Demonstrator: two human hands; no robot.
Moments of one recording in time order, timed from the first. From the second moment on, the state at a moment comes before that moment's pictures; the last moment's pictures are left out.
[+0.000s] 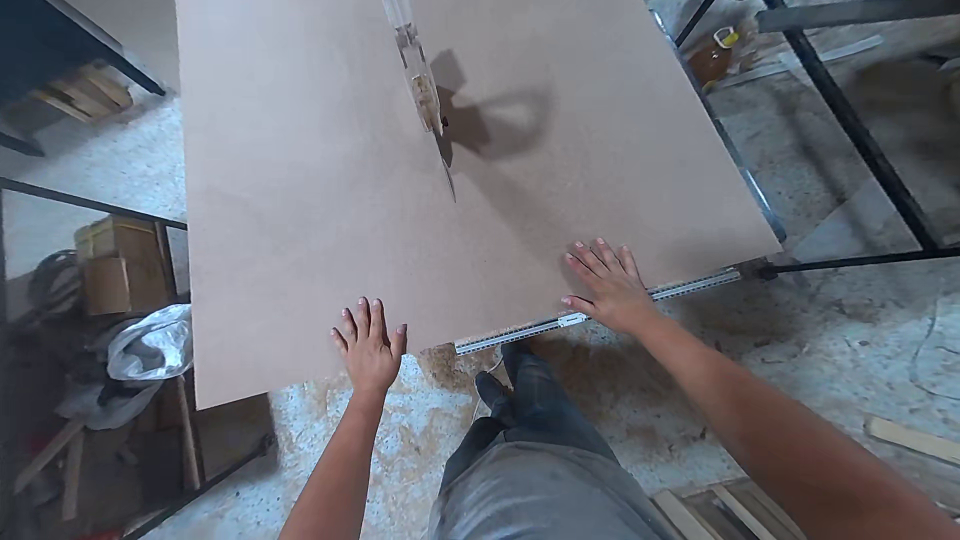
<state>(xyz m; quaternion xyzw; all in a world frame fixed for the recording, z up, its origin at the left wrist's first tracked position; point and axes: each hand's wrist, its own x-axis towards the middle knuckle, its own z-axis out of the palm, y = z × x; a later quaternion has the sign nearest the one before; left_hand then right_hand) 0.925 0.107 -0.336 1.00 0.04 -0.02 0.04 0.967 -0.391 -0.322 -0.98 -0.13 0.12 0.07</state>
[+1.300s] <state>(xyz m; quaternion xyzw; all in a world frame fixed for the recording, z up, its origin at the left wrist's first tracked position) 1.203 0.132 -0.353 1.00 0.04 -0.01 0.04 1.255 -0.369 -0.337 -0.98 -0.15 0.09 0.08</state>
